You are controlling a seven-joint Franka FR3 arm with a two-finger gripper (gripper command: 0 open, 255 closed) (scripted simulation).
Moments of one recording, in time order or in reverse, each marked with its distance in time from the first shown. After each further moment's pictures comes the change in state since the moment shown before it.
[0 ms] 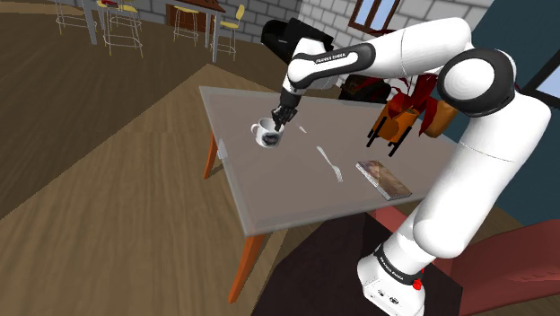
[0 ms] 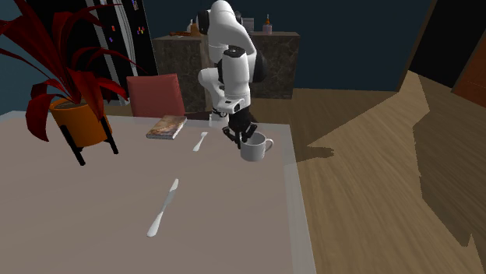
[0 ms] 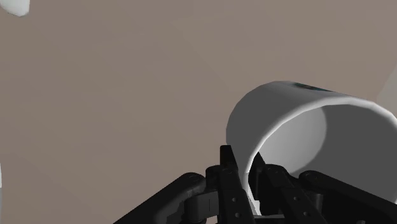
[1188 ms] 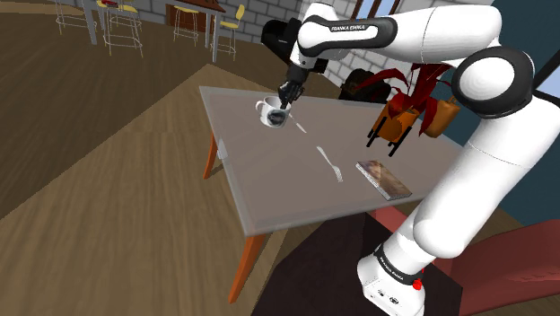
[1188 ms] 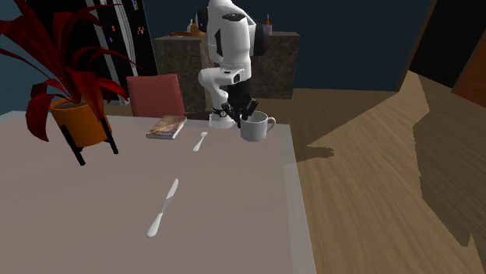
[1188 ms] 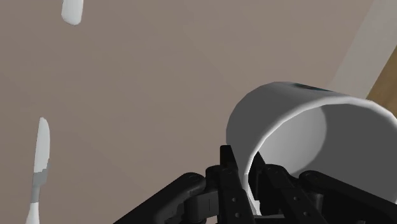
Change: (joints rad) arm 0.001 -0.070 -0.002 0.155 -0.014 -0.224 0.019
